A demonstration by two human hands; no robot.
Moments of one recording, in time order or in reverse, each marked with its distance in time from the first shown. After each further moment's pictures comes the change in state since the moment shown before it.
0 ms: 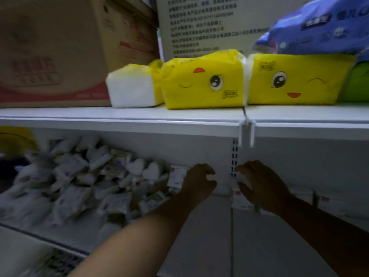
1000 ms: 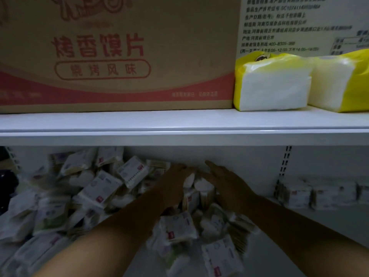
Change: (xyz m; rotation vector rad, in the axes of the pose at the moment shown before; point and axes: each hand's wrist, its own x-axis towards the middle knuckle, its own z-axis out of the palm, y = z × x) left_hand 0.069 -0.199 -0.159 0.383 -0.292 0.479; right_hand 0.123 -0.177 0.123 0.052 -0.212 0.031
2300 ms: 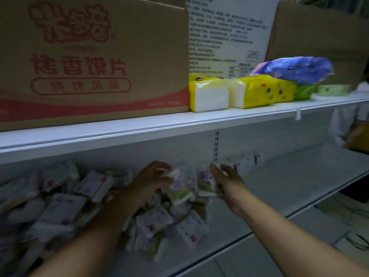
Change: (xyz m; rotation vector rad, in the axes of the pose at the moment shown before) left_hand -0.051 0.045 -0.056 -1.204 -0.185 0.037; right_hand -0.088 -0.114 -0.087 1.143 0.734 1.081
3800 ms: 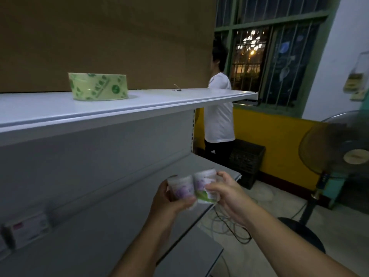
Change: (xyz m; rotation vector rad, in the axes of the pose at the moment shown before) left_hand 0.351 -0.008 0.718 -0.468 -0.213 -0.024; right_hand 0.247 -0.073 -0.675 0.077 0.233 0.028
